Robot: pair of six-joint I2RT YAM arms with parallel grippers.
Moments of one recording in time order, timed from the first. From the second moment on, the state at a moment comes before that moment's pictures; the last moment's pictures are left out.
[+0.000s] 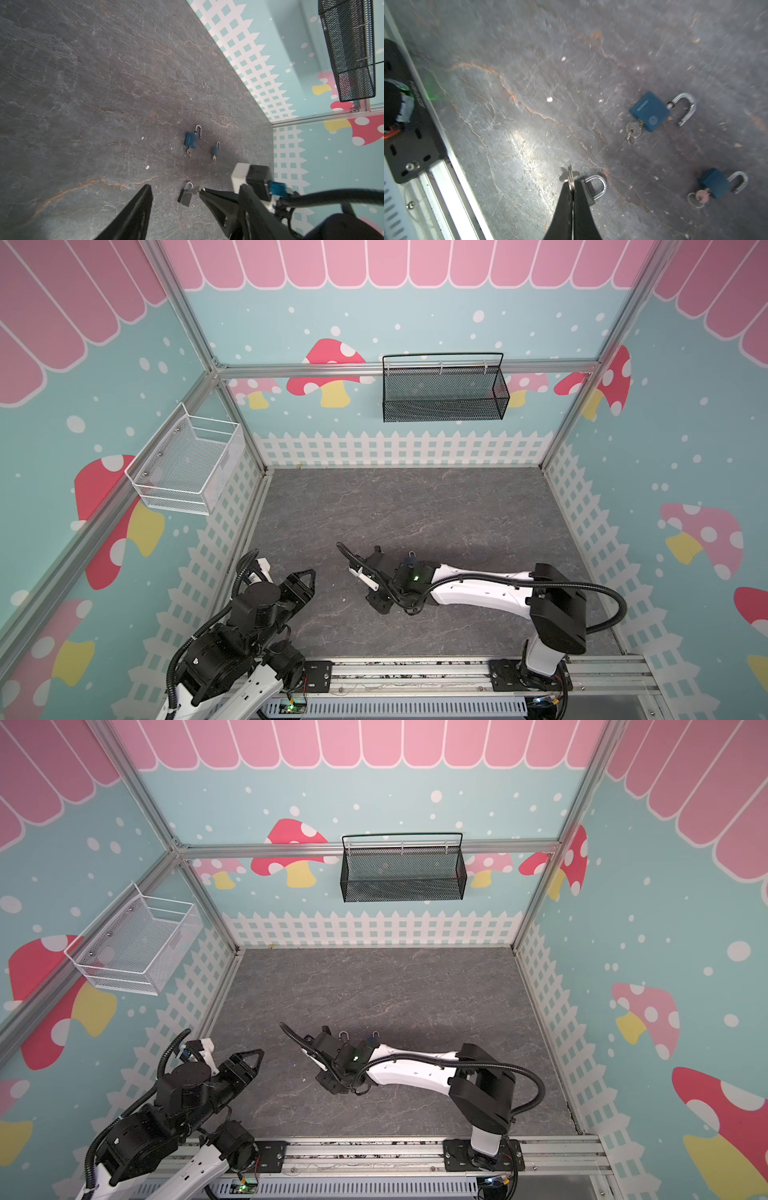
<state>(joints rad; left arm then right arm) -0.57 0.32 0.77 -1.02 -0.27 -1.14 1.16 1.71 1.24 -0.45 0.06 0.12</state>
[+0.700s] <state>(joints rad) -0.57 0.58 0.75 -0.65 -0.12 -0.91 0.92 1.55 1.35 -0.49 -0.11 0.26</state>
